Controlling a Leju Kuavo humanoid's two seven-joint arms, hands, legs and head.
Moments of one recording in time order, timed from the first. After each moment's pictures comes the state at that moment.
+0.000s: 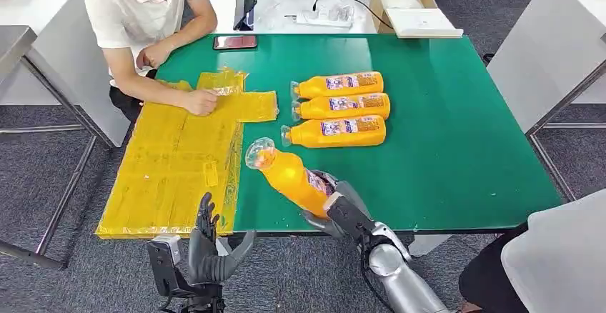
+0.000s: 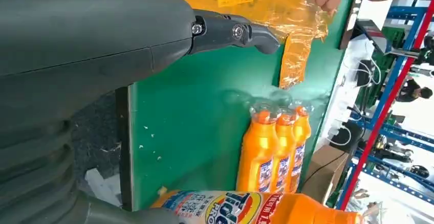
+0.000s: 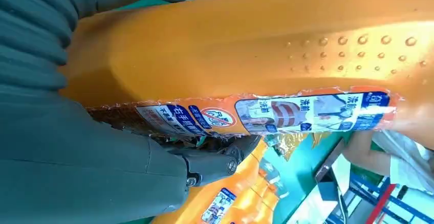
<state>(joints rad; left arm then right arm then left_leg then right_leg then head) 0.13 -0.15 -0.48 -1.49 0.31 0.54 -0.35 -0.23 -0.01 0.35 -1.11 0.23 0.09 -0.30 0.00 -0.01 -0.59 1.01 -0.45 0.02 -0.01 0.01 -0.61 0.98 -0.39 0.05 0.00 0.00</state>
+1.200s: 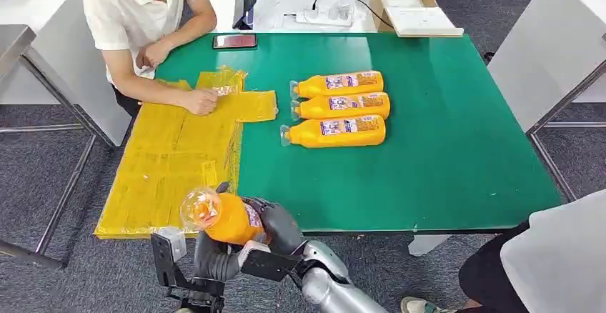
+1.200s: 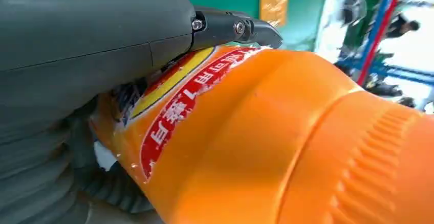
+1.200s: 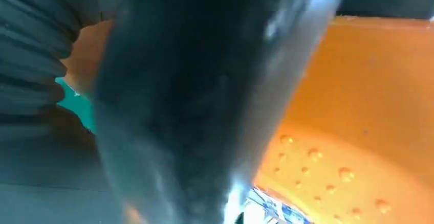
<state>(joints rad) 0.11 -0.11 -0.51 -1.55 0.28 0.35 -0.35 -0.32 0.20 0.70 -0.85 0.38 -0.13 -0.42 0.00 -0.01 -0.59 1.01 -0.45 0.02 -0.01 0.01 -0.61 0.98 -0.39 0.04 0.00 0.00</state>
